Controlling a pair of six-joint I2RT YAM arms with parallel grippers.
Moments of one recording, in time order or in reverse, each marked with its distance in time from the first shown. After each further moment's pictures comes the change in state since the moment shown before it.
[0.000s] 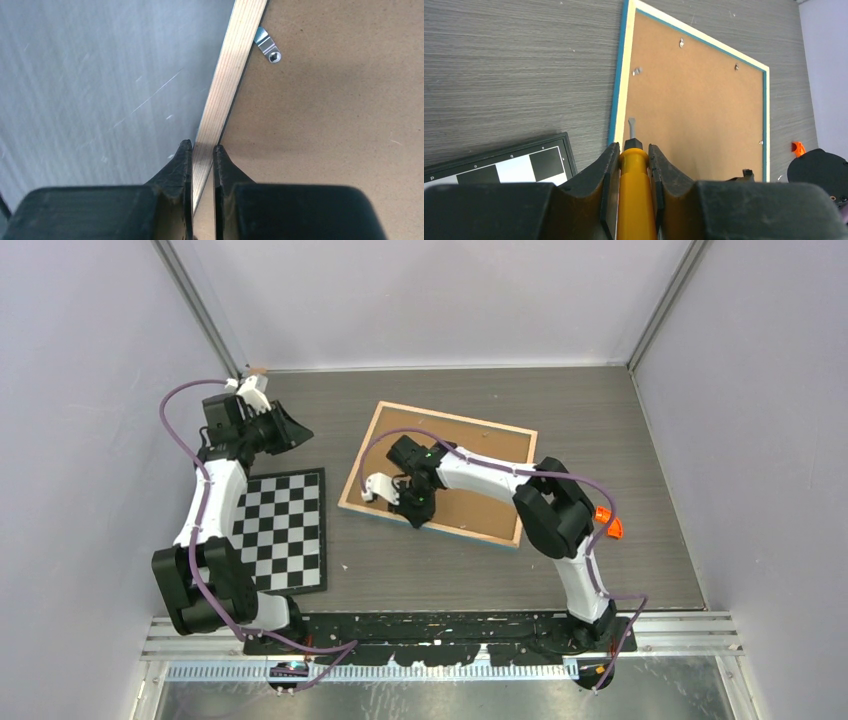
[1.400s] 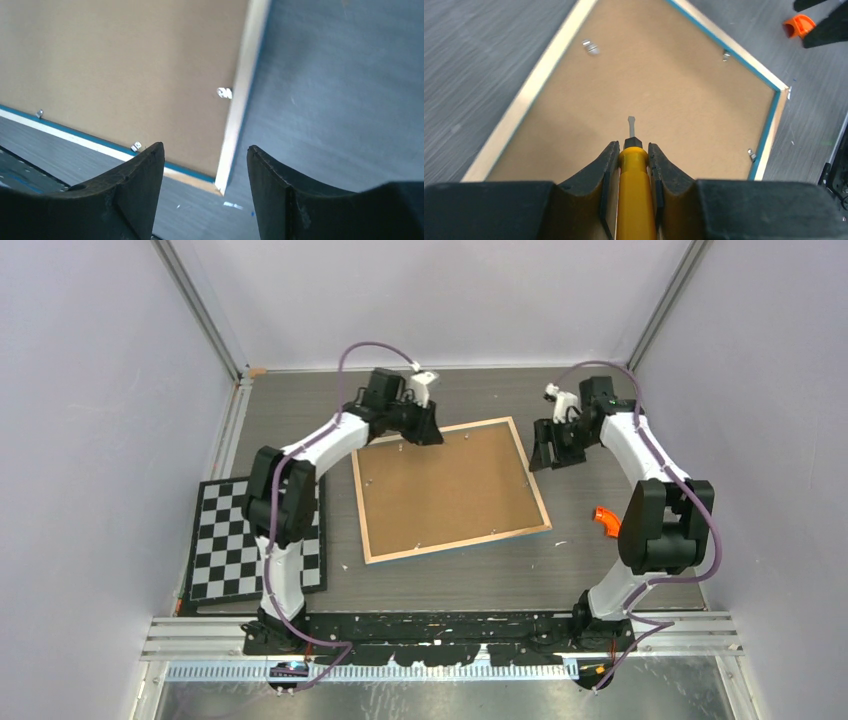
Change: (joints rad) left arm -0.624 0.597 0.466 0.054 -0.005 0.240; right arm -0.824 -0.448 -0.263 -0.093 -0.141 0.388
